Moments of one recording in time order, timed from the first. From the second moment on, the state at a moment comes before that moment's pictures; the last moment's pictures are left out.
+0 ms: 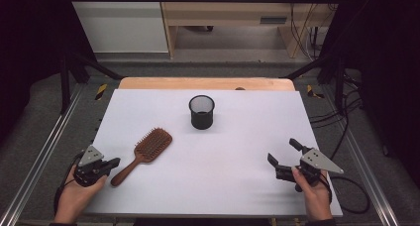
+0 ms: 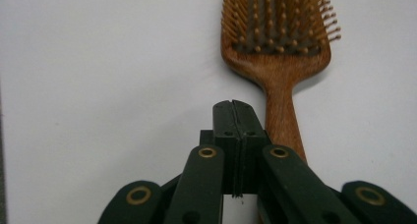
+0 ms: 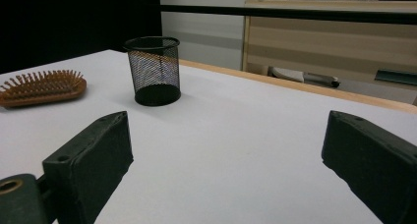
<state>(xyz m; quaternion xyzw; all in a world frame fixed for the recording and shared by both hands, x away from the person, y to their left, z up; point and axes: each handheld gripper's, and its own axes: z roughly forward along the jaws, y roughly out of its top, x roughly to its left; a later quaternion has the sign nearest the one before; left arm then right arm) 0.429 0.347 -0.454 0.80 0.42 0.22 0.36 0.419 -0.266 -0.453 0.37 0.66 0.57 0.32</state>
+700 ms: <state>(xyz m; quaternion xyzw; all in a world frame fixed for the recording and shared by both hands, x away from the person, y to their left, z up) 0.450 0.306 -0.425 0.82 0.43 0.20 0.31 0.417 -0.259 -0.450 0.36 0.67 0.57 0.32</state>
